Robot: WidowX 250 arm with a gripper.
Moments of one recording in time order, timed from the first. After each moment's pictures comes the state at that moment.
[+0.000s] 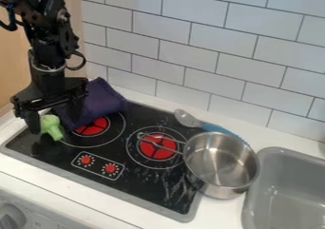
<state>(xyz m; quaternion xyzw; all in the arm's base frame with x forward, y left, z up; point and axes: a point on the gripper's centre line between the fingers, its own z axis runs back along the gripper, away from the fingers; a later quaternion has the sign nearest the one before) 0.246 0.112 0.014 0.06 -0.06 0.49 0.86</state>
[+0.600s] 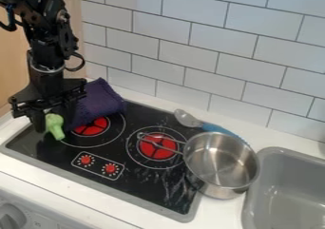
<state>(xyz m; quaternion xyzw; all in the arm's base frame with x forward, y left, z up) 0.241 0.112 0.014 0.07 -0.05 0.50 0.86</state>
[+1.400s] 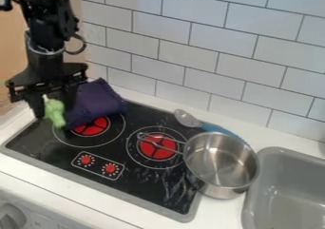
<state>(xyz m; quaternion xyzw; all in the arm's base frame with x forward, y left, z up) 0.246 0.096 0.044 0.07 -0.08 0.48 0.87</state>
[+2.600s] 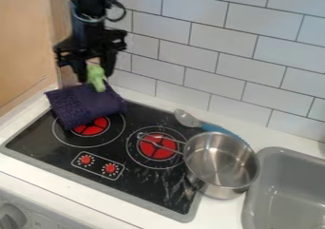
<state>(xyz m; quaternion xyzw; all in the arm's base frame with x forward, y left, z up) 0.312 0.072 0.065 0.05 -0.13 0.44 0.89</state>
